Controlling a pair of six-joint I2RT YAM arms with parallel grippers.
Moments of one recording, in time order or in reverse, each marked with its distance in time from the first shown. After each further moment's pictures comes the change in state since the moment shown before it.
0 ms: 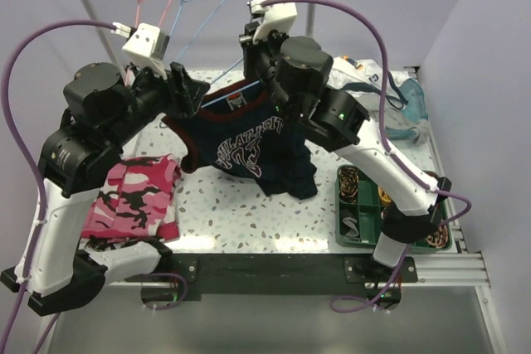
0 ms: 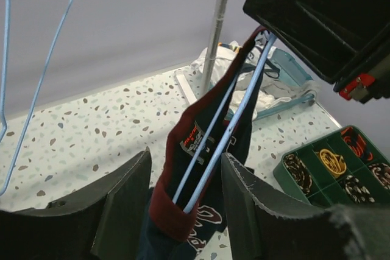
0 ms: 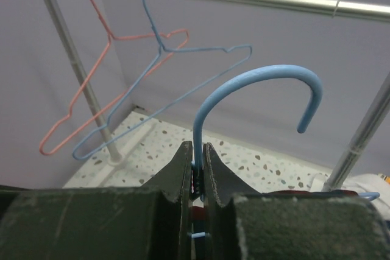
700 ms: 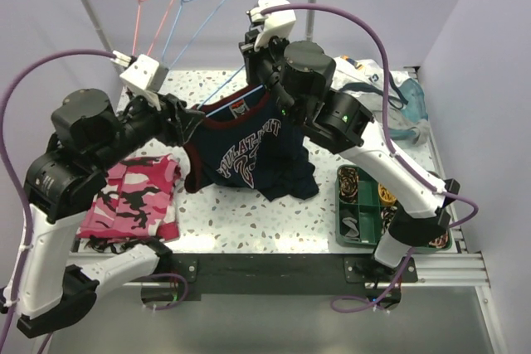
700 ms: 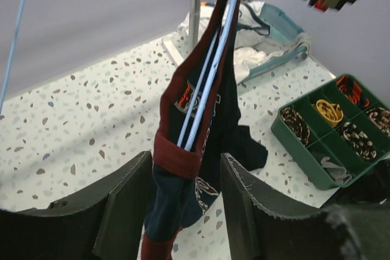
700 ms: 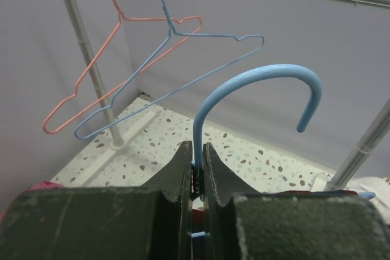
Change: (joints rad) left arm 0.001 -0.123 -0.095 -0.078 0.106 0.069; right arm -0.016 -0.059 -0.103 0.013 -0.081 -0.008
